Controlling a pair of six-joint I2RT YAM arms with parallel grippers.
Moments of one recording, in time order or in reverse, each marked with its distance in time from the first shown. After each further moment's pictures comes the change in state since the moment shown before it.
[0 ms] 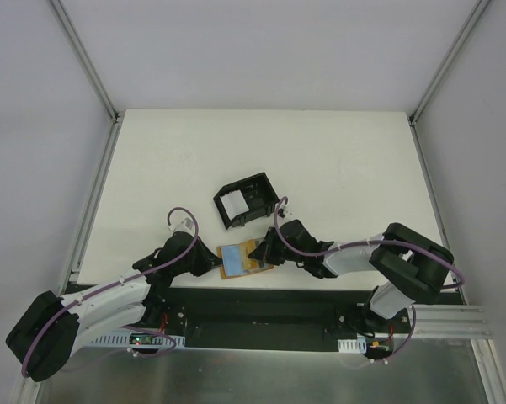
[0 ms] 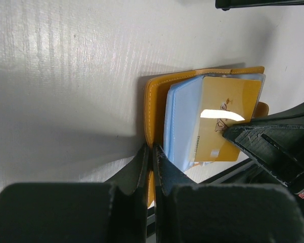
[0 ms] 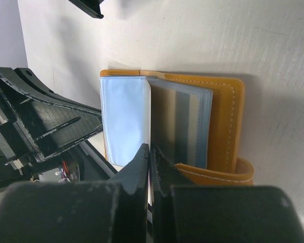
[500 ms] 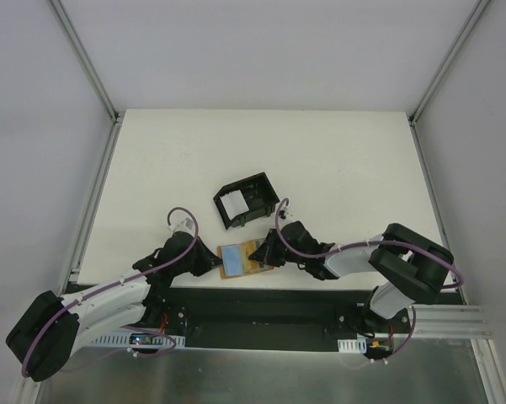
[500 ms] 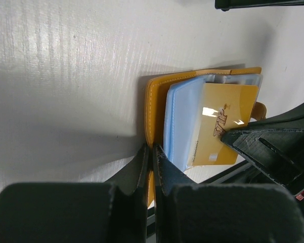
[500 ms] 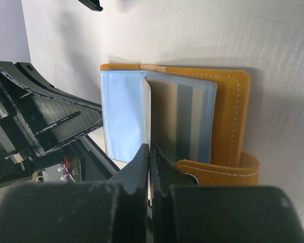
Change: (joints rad) left arm 0.000 0.000 0.000 0.003 0.000 0.000; right arm 0.002 -0.003 -0.027 0.034 -0.011 0.012
